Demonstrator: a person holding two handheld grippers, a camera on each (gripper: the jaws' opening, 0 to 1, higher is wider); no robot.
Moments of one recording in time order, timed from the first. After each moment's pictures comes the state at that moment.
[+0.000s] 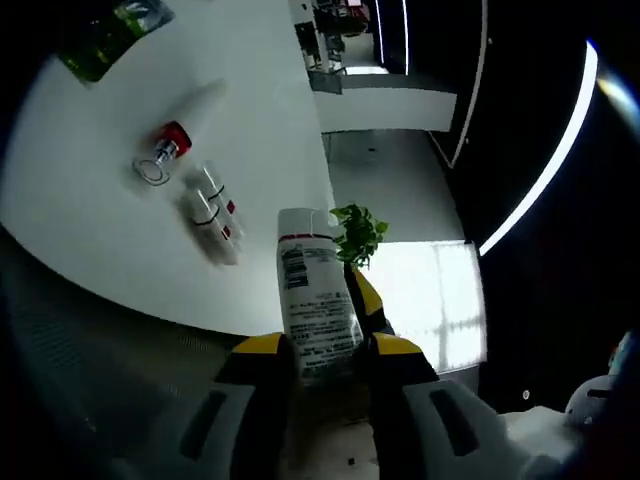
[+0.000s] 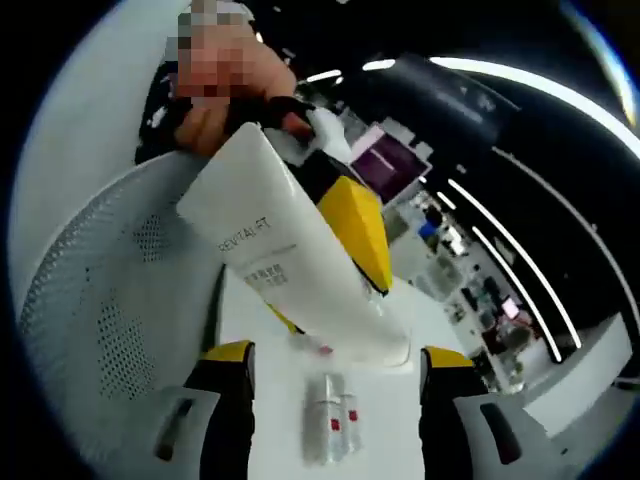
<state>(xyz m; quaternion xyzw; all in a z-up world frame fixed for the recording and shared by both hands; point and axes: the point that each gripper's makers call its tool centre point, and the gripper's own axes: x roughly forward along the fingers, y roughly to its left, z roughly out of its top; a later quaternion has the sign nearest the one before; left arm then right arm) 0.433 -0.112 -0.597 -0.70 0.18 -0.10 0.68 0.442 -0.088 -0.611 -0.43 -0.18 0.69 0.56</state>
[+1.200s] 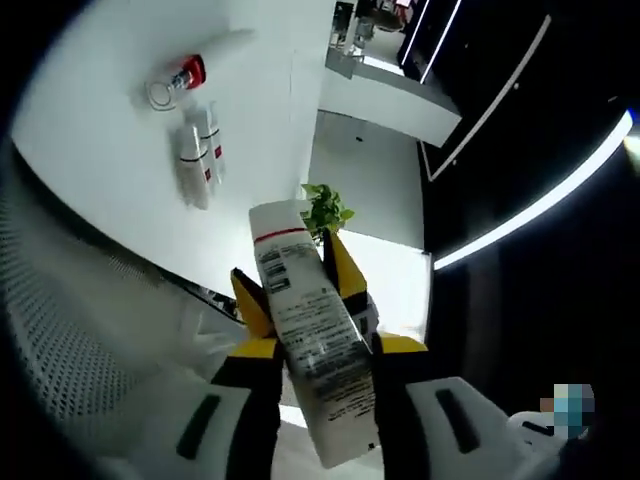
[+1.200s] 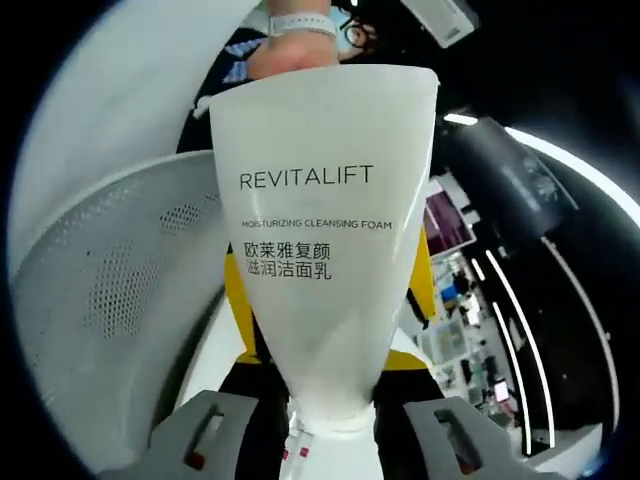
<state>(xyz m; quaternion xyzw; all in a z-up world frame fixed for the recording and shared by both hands) 0.409 -0.123 -0.573 -0.75 0.17 -0.17 0.62 0.420 -0.070 -0.596 -0.47 -0.26 0.71 0.46</state>
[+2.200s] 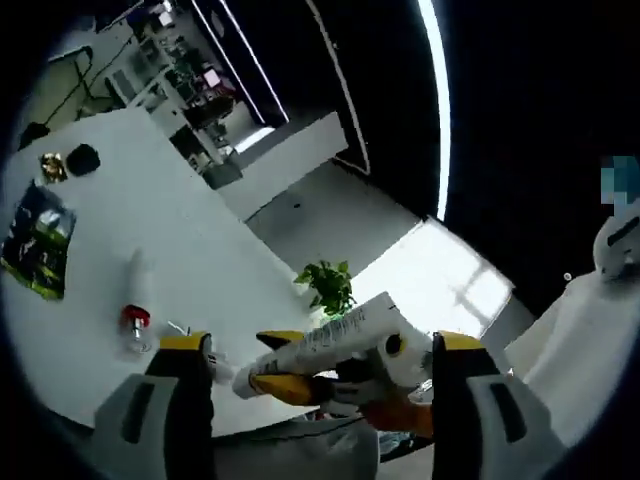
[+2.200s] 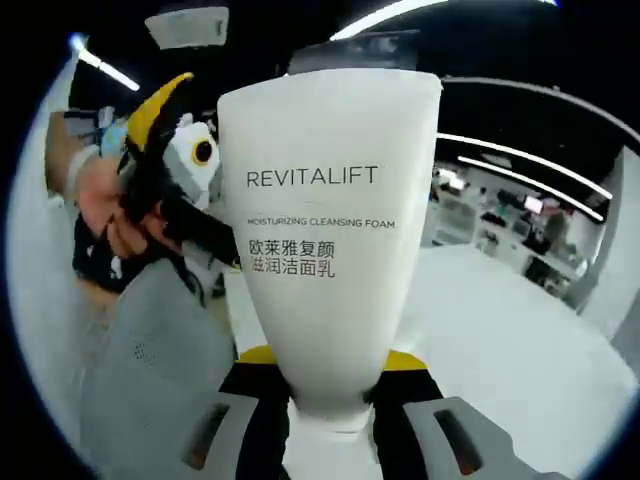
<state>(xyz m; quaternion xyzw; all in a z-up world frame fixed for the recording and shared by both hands) 0.414 -0.069 -0.538 -0.38 0.03 -0.09 0.92 0.461 -0.063 -0.604 -0.19 0.11 0.73 0.65</state>
